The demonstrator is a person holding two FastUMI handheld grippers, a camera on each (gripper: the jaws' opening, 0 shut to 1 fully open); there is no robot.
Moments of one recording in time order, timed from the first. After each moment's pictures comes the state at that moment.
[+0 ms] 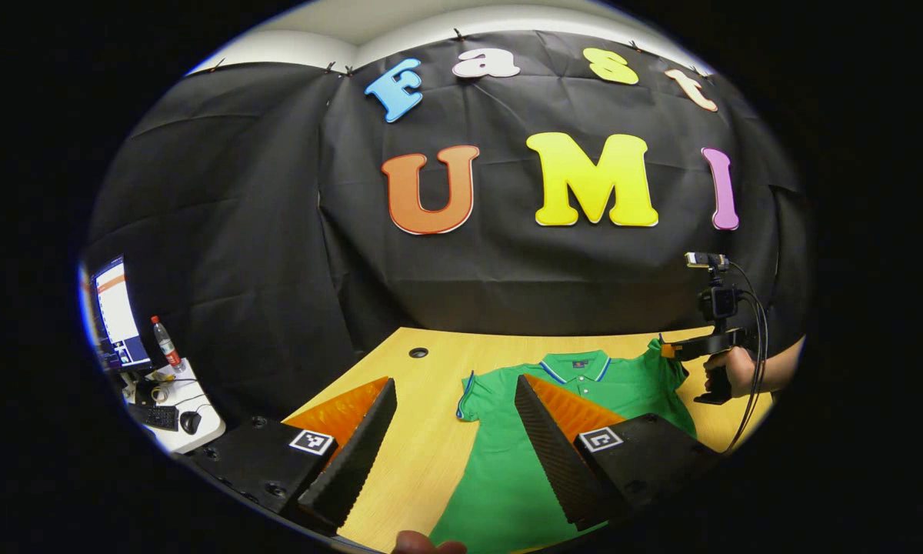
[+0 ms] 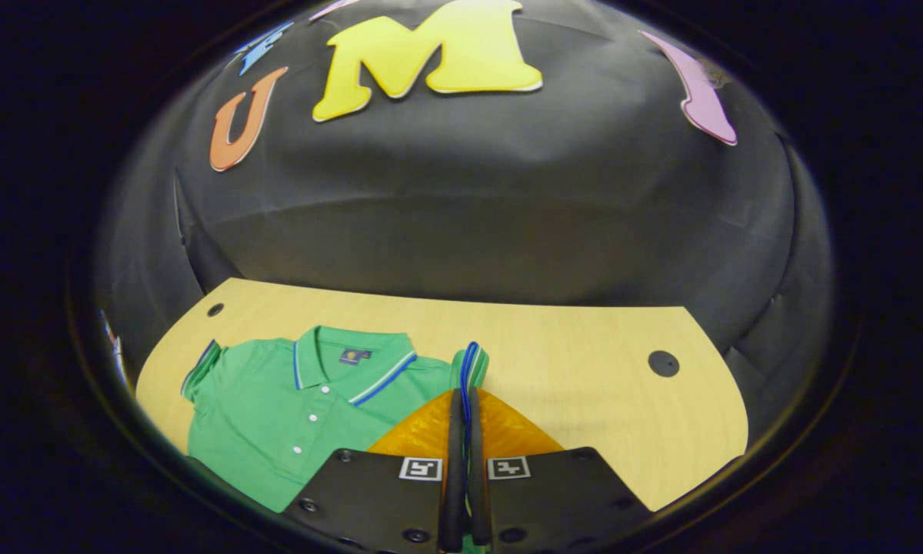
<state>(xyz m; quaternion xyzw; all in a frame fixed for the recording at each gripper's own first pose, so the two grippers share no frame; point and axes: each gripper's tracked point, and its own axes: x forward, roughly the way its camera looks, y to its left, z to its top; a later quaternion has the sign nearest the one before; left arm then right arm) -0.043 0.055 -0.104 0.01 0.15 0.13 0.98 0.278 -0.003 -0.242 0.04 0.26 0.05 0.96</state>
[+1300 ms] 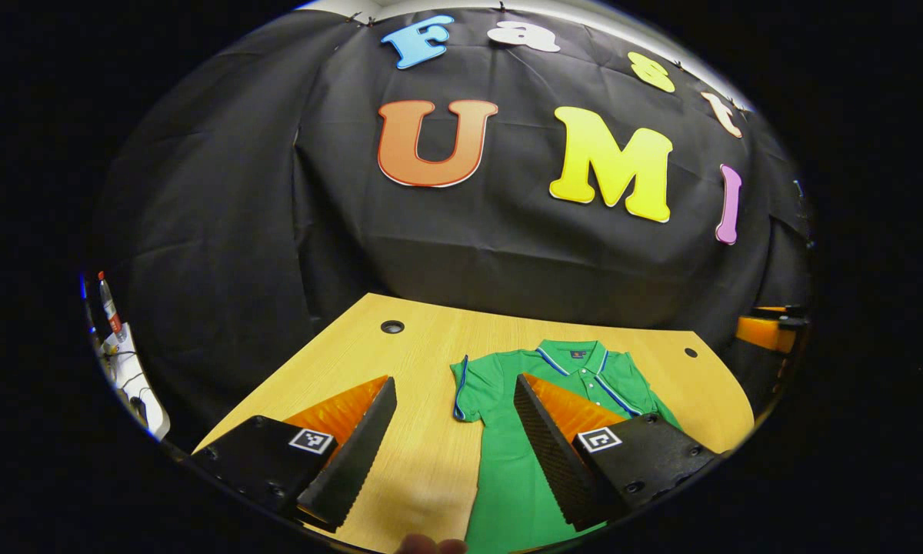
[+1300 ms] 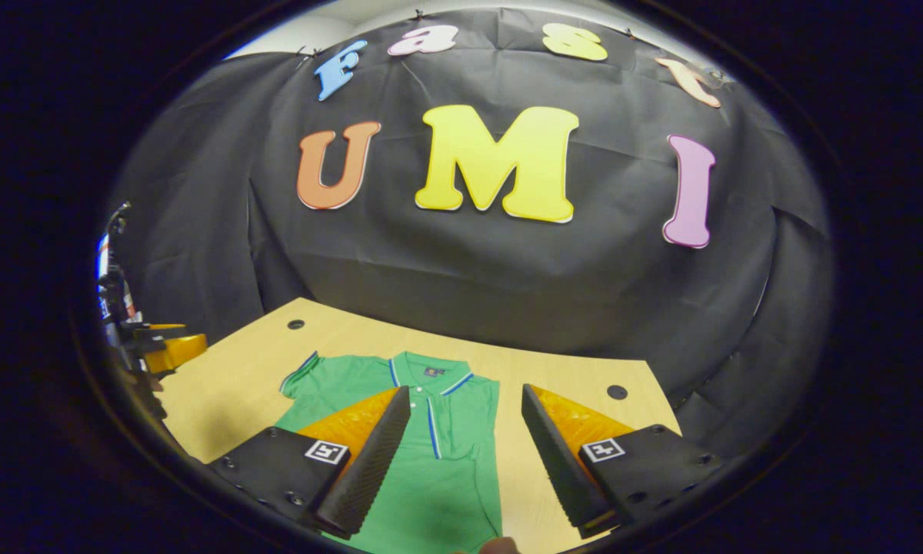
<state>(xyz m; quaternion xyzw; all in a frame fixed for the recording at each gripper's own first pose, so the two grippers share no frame) 0.044 0.111 -0.178 -0.06 0.21 0.02 0.98 0.068 0.024 -0.084 -0.02 0.16 0.09 0.98</state>
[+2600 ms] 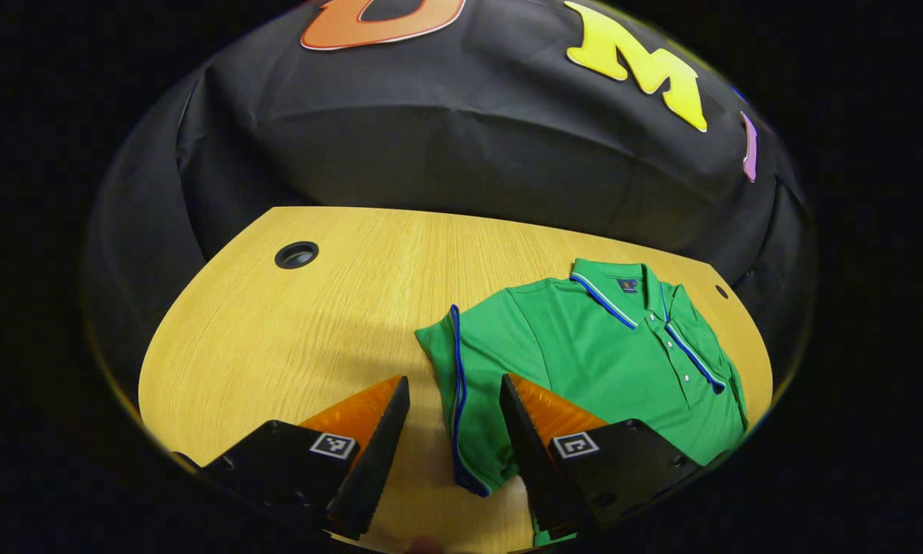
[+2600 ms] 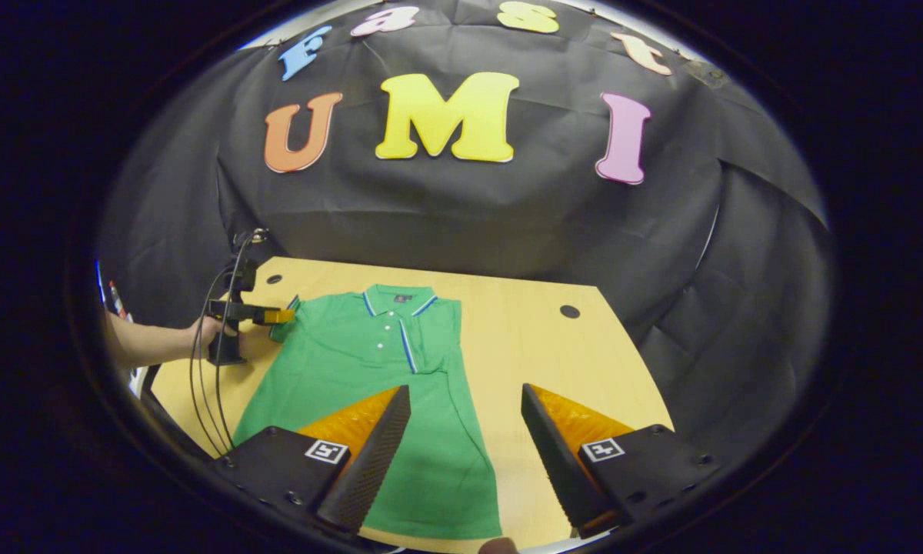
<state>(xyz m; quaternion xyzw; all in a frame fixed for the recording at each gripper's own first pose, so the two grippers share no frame) 0.195 0.090 -0.366 -0.05 0.36 -0.08 0.93 -0.031 -0.028 -0.143 0.01 0.26 0.00 0.97</state>
